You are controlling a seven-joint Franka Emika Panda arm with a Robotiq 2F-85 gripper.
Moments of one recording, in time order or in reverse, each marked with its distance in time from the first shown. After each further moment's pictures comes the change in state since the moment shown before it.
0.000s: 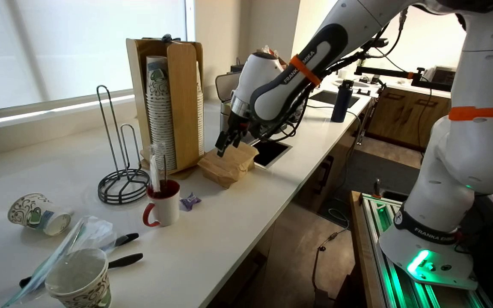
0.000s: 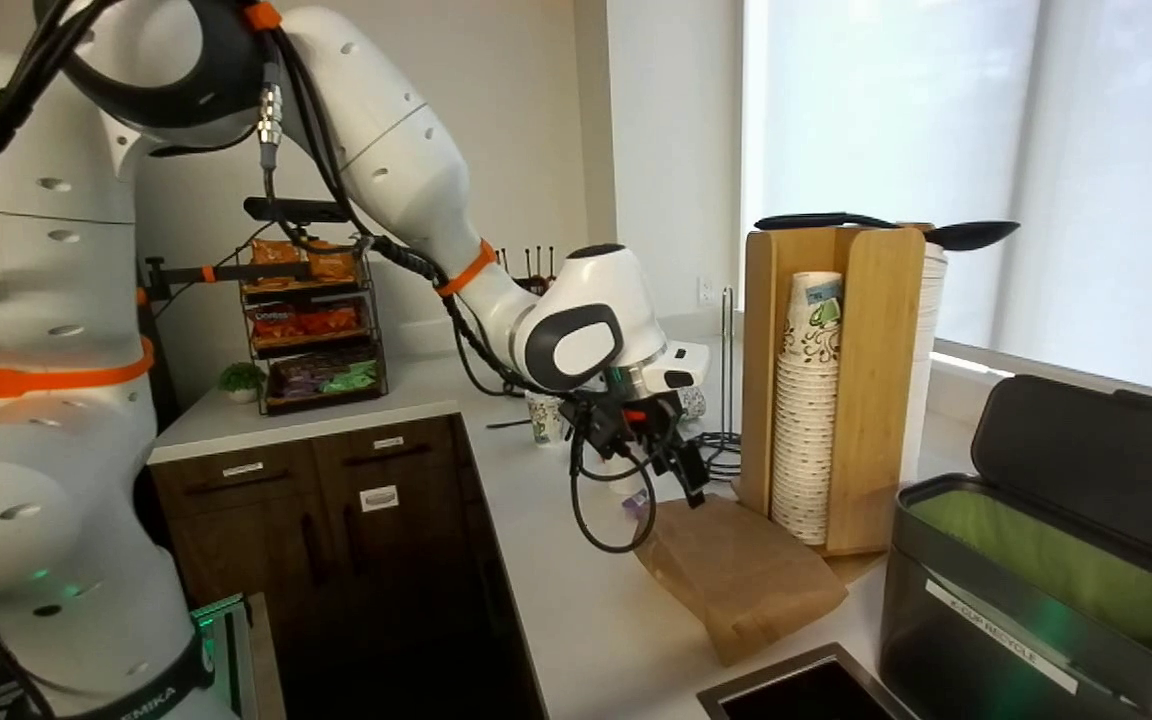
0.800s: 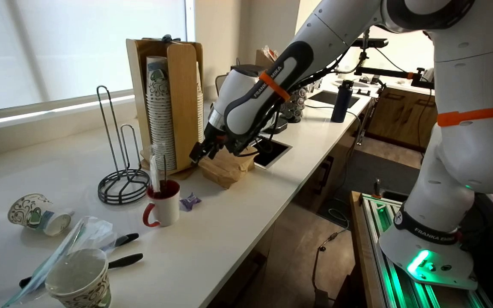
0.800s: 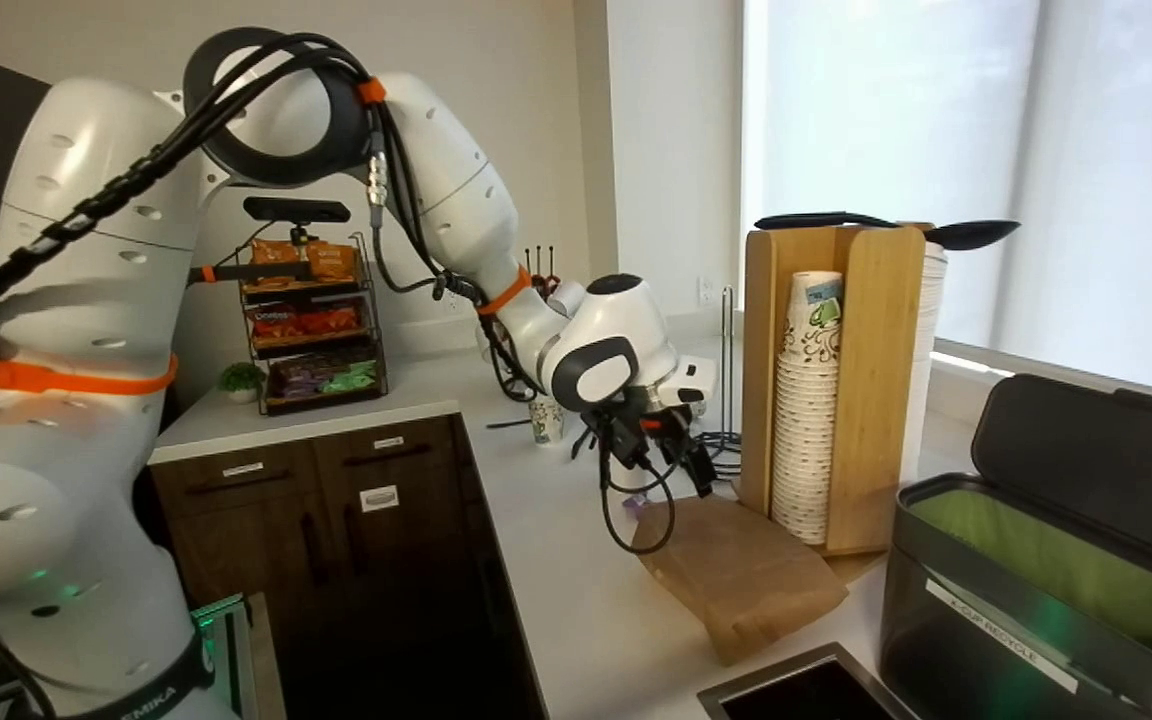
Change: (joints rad) arm -0.016 0.212 0.114 0.170 0.152 0.121 -0.068
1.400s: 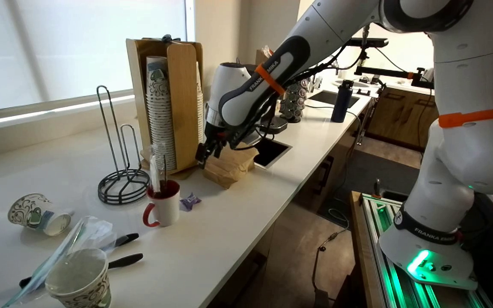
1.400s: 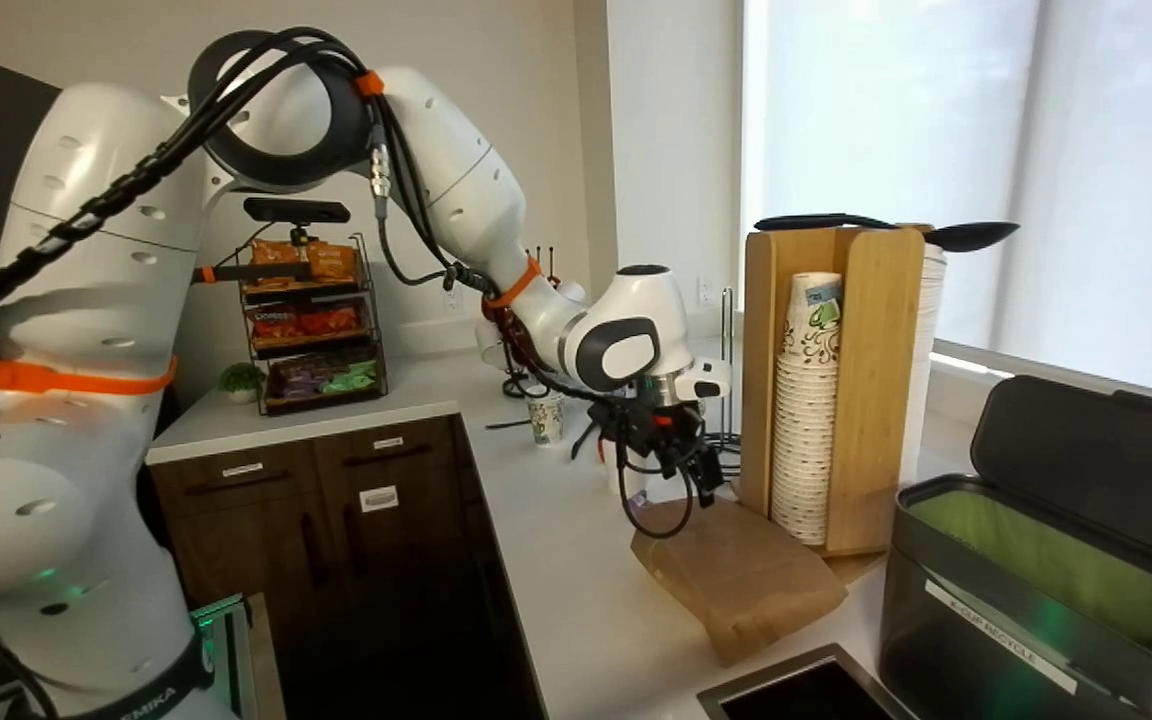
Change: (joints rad) arm 0.071 0.009 -0.100 0.096 -0.082 -0.266 -0.014
